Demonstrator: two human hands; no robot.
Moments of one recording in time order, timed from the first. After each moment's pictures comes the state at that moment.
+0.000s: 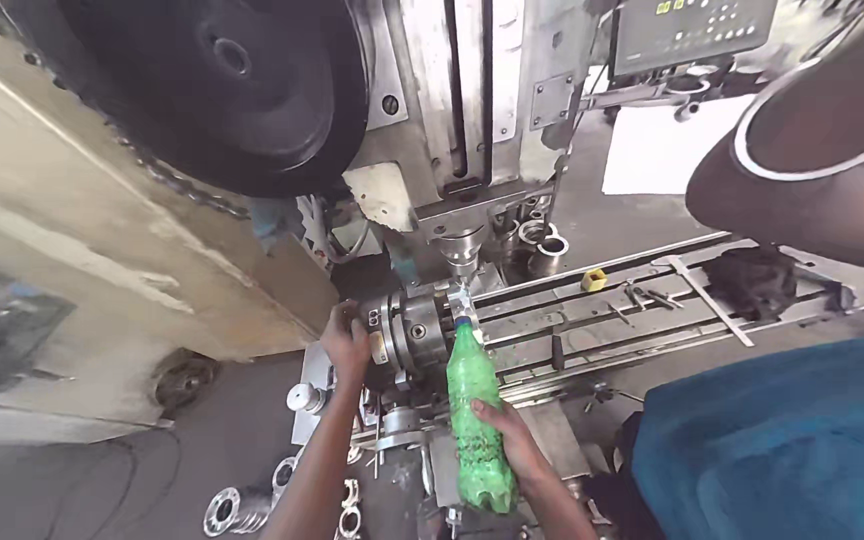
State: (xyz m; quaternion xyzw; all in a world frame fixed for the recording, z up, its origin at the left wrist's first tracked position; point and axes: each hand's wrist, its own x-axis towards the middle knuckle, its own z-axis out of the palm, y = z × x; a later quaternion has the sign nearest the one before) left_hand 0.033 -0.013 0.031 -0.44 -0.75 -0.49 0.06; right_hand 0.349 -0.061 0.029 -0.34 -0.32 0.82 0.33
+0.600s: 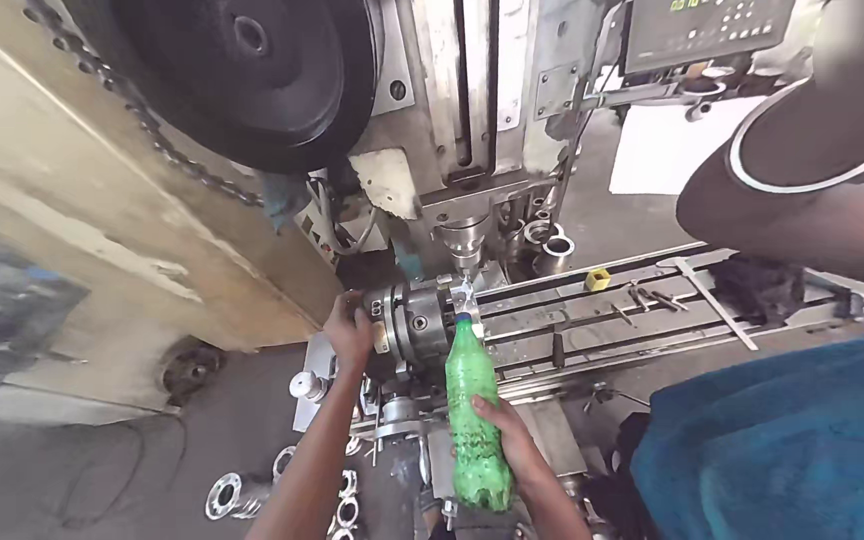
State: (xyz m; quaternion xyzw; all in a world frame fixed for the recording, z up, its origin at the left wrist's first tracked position) left_hand 0.034 -0.015 0.032 -0.44 -0.76 -0.47 0.07; right_hand 0.353 -0.069 0.026 -0.33 -0.31 0.83 0.32
